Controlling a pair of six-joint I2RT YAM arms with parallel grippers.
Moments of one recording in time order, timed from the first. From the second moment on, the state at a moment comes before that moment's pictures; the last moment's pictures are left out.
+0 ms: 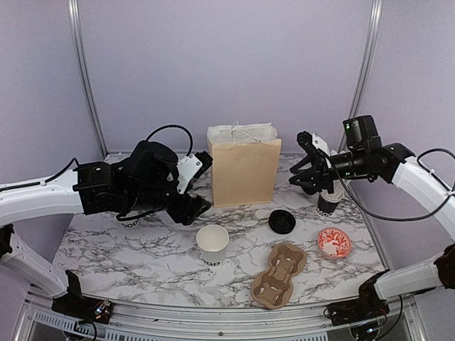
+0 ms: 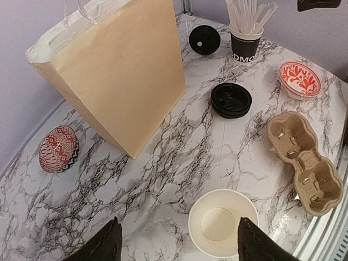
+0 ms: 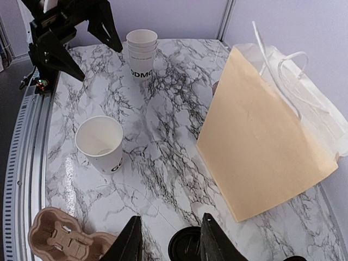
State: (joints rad) left arm -1.09 1.37 1.21 -0.49 -0.25 -0.04; right arm 0.38 1.21 1.21 -0.66 -0.75 -0.63
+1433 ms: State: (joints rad) left arm -1.09 1.41 1.17 -0.49 -0.30 -0.09; right arm 0.45 1.81 1.33 -0.58 -0.10 -0.55
